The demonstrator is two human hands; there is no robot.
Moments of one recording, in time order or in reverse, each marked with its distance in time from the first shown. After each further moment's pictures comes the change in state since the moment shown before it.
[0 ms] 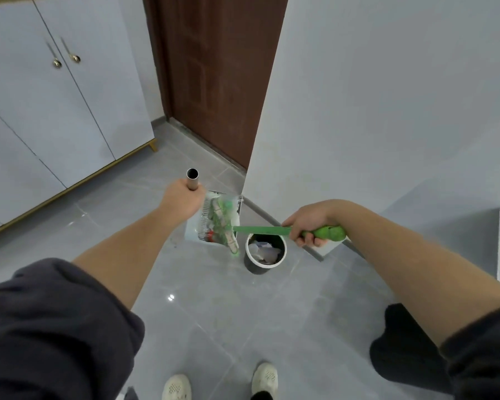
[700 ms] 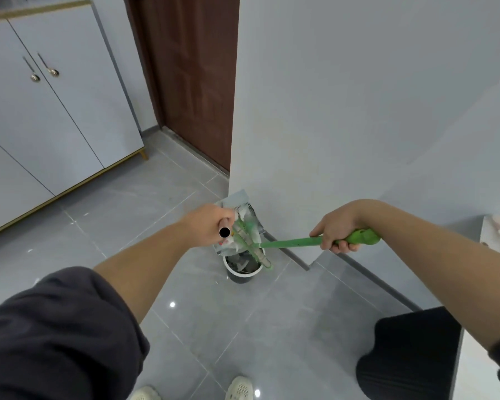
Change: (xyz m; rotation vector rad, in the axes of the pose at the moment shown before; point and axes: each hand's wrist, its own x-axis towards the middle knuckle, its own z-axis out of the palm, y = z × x) left_hand -0.038 0.099 0.146 0.535 -0.400 0.534; right_hand -0.038 0.150 -0.129 -0.274 0.037 0.078
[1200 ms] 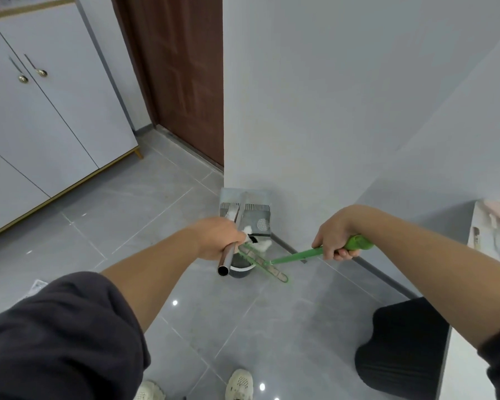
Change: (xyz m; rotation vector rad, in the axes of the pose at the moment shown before) left_hand -0.001 0.052 0.025 0.540 -0.333 0.216; right_hand 0.010 0.029 0.022 -0.170 -0.071 0.099
